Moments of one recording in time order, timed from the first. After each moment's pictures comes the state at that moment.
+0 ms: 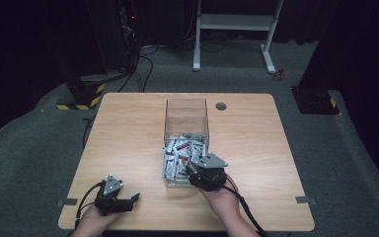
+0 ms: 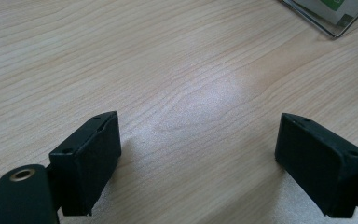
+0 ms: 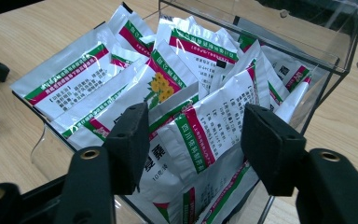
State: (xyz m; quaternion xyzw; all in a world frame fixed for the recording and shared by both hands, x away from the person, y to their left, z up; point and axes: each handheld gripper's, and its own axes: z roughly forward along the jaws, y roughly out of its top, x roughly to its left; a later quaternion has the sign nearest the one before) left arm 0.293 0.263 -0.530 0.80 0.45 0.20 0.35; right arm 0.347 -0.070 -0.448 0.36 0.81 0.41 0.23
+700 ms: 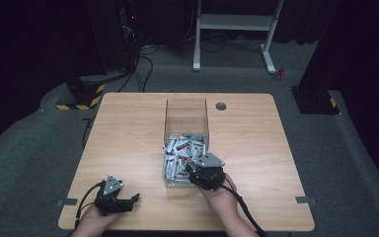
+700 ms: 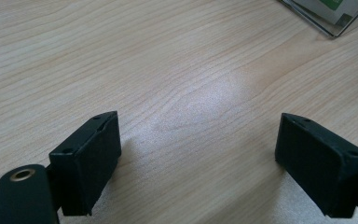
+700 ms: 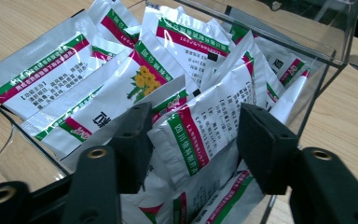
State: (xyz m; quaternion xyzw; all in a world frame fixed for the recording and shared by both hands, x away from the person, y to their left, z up) left arm 0.292 0.263 -0.530 0.80 0.45 0.20 0.35; right arm 0.352 -0.065 -0.455 0.37 0.81 0.39 0.24
